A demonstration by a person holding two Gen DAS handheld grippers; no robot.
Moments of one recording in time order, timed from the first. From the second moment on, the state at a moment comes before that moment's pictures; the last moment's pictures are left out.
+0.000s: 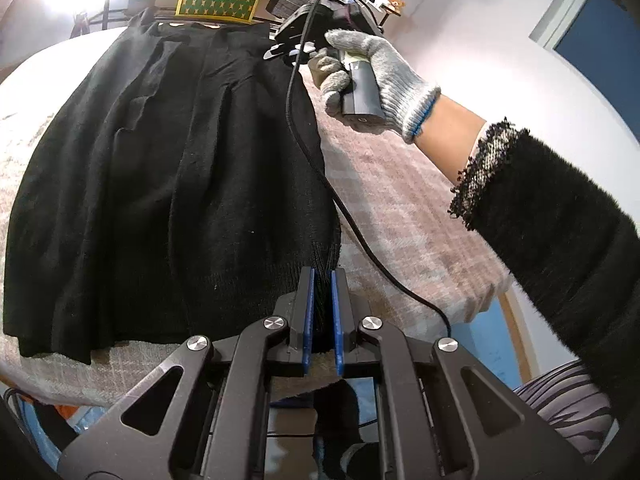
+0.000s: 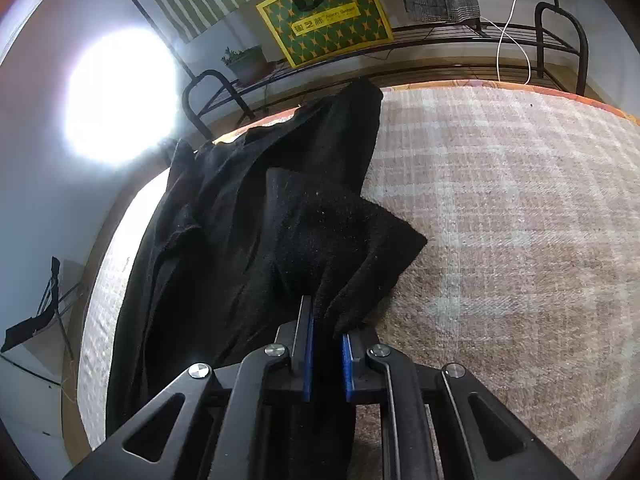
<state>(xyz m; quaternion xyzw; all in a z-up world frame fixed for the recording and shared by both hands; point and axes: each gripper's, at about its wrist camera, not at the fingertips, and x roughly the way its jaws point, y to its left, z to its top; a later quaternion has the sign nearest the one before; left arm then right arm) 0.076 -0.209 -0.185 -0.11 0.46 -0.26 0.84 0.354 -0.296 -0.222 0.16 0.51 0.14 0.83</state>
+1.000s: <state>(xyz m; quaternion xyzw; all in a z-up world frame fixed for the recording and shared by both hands) 0.072 -0.083 -0.202 -0.28 0.46 -0.22 0.81 0.381 -0.107 -0.170 -0.15 0.53 0.05 0.84</state>
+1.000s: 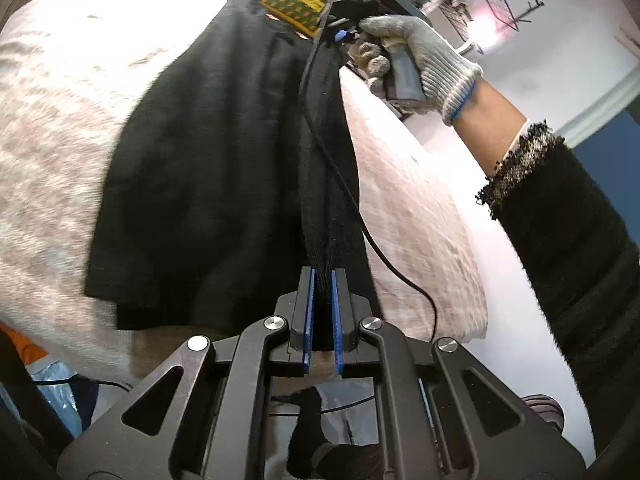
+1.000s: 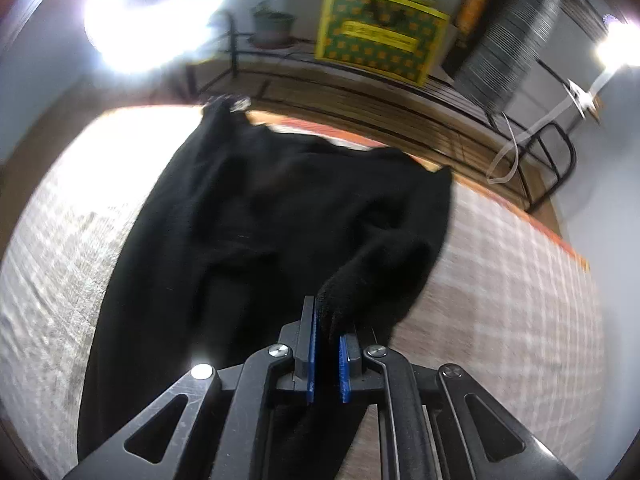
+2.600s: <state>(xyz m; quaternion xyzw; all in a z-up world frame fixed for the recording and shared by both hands) 0.088 -0.091 -0.184 -0.23 0.49 -0.21 0.81 0.108 -0.225 -0.223 0.17 0.57 0.27 0.75</state>
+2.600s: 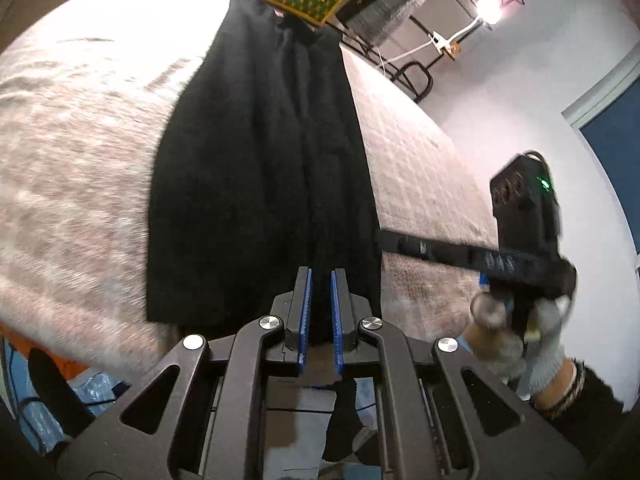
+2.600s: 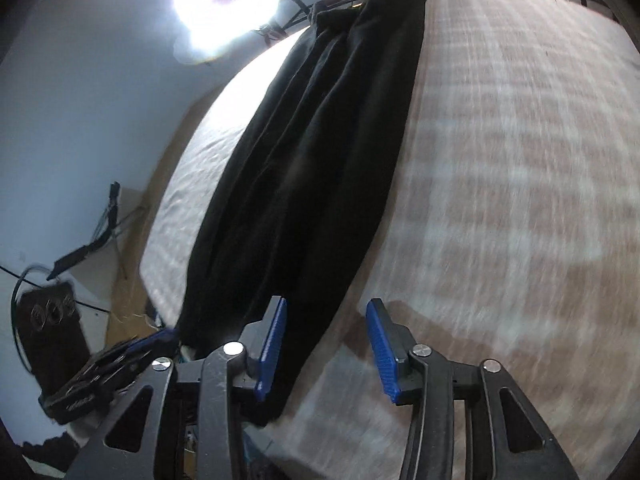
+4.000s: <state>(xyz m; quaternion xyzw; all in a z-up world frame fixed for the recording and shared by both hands) 0.211 -0.050 -0.122 -0.10 0.47 -0.21 0.85 0.240 -0.247 -0.123 0.07 0.46 0.22 0.86</state>
